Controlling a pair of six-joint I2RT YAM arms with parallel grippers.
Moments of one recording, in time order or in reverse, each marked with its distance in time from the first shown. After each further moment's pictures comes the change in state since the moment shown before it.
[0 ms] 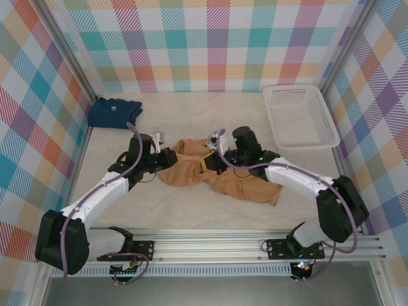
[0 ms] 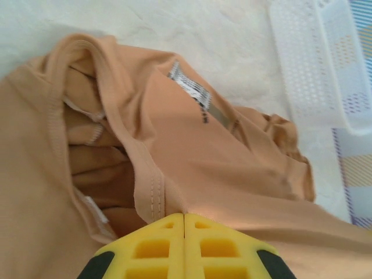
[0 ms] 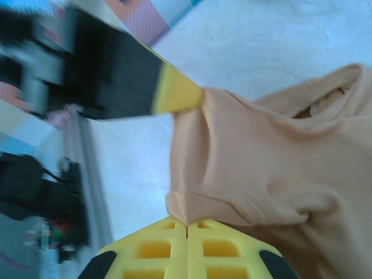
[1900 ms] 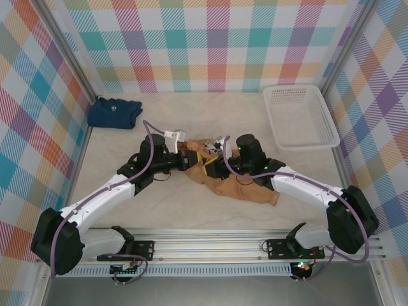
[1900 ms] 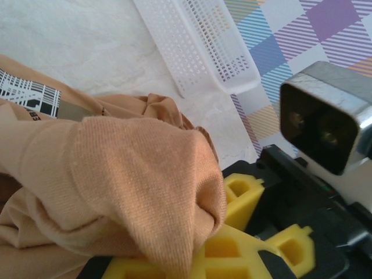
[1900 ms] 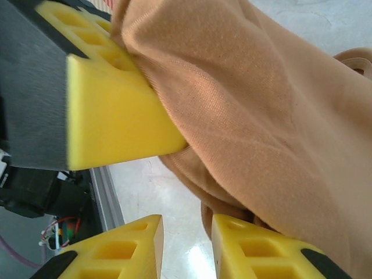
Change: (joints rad) left arm -0.216 -0.022 0.035 0.183 0.138 -0.049; right arm 0.061 -0.081 -0.106 0.037 0.098 0.039
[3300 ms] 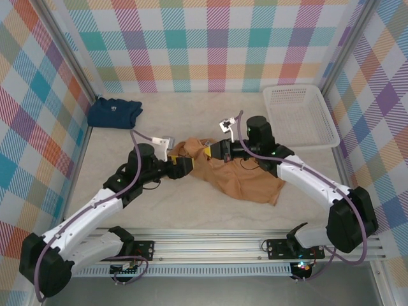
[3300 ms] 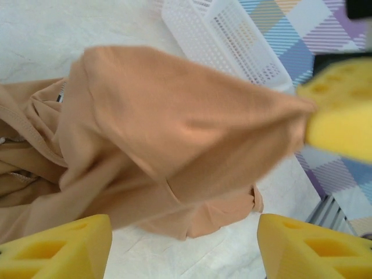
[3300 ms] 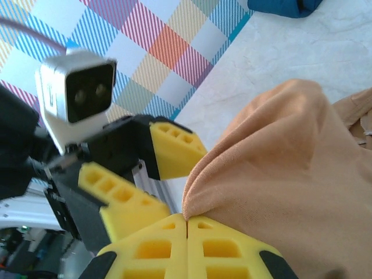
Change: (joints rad) left arm 0.006 -0.226 -0.090 -0.127 -0.141 0.135; right arm -0.118 0.009 0.179 -0.050 -0.232 0.262
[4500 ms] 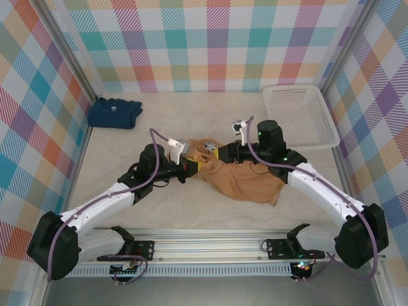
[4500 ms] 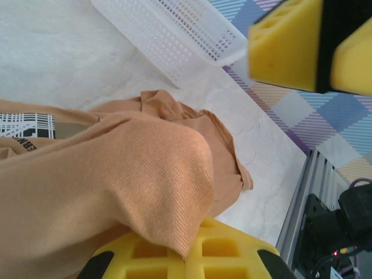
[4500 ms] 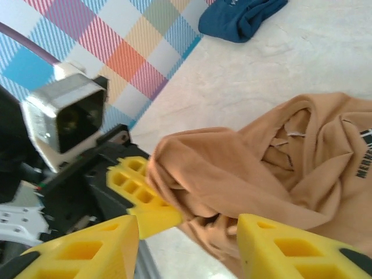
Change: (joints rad) left arm -0.034 0.170 -0.048 0.260 0.162 0.172; right arm -0.039 -0.137 -0.073 -0.131 0.170 -0.175
